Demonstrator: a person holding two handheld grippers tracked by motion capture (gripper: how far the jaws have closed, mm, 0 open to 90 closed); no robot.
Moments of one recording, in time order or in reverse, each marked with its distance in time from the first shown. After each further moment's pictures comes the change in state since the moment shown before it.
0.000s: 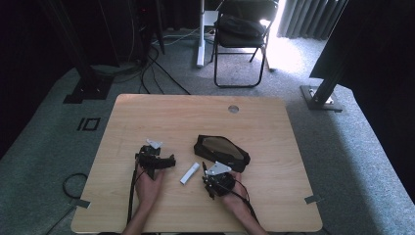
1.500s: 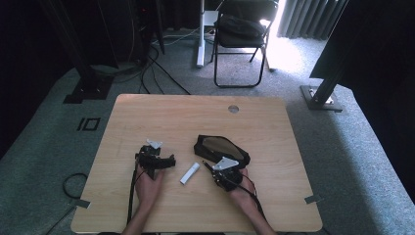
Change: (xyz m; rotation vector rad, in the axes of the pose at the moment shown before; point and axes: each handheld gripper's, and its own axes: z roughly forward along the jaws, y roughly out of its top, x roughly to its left) left arm 0.000 0.000 0.000 0.001 0.000 0.001; right arm -0.025 0.002 -0.011 0.033 0.002 -0.010
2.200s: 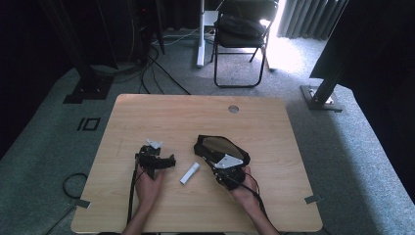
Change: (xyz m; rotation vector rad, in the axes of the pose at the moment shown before) left arm 0.000 0.000 0.000 -0.001 0.000 0.000; right arm -0.001 0.011 -0.021 -0.060 0.000 -0.005
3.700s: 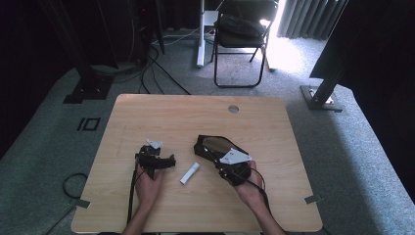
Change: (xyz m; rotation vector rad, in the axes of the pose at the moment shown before) left arm 0.000 0.000 0.000 0.000 0.000 0.000; right arm -0.007 0.022 -0.035 -0.112 -0.001 -0.017
